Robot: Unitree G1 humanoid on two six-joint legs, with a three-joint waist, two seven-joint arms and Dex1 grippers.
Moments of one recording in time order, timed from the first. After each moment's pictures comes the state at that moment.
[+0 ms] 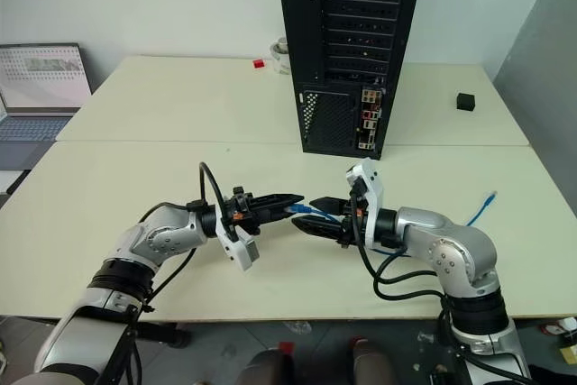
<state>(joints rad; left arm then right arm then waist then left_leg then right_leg) -0.62 0.58 -0.17 0.59 0.58 -1.27 -0.34 -0.46 -0.35 0.05 -0.34 0.73 1.04 0.67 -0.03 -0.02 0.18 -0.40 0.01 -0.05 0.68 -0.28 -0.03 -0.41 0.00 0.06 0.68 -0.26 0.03</state>
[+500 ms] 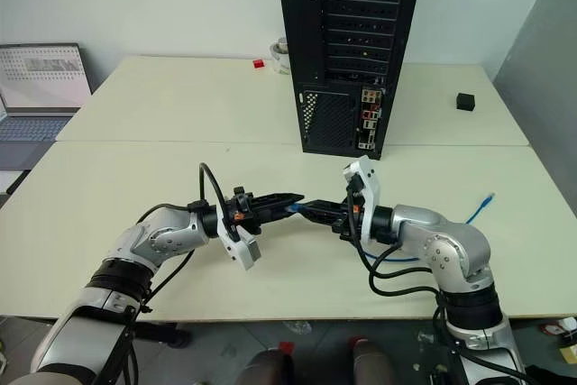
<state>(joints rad) -0.62 0.60 -0.21 0.58 0.60 -1.25 -0.29 -0.48 -0.33 0.05 -0.30 0.73 1.03 0.65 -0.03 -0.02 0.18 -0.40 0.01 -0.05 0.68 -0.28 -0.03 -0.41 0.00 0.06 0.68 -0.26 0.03</state>
